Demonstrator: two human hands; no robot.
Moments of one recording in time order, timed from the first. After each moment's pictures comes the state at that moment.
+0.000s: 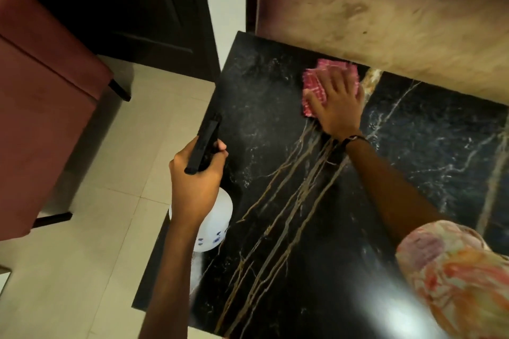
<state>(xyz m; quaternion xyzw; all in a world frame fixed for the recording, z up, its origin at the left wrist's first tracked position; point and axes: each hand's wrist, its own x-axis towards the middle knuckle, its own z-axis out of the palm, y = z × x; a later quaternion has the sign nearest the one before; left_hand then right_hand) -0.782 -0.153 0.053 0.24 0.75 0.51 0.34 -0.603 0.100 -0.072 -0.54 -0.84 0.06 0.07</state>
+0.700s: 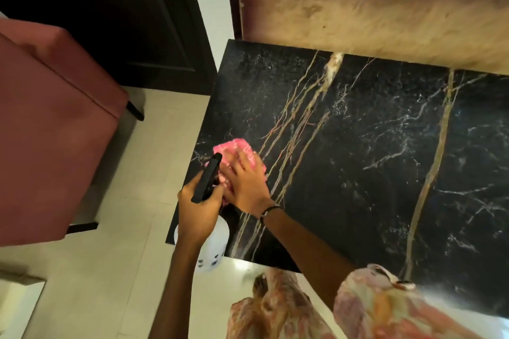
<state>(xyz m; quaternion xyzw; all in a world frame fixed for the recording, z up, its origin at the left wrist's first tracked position) -0.726 -0.292 0.079 0.24 0.76 0.48 0.36 -0.652 -0.202 -0.055 -0.33 -0.93 0.16 0.04</state>
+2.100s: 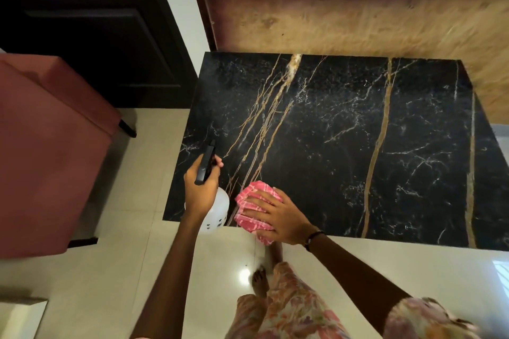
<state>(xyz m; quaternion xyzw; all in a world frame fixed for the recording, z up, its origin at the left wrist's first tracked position) -0.686 -0.322 0.085 0.29 0.73 0.49 0.38 -0.481 -0.295 -0.054 -0.25 -0.96 0.12 0.00</state>
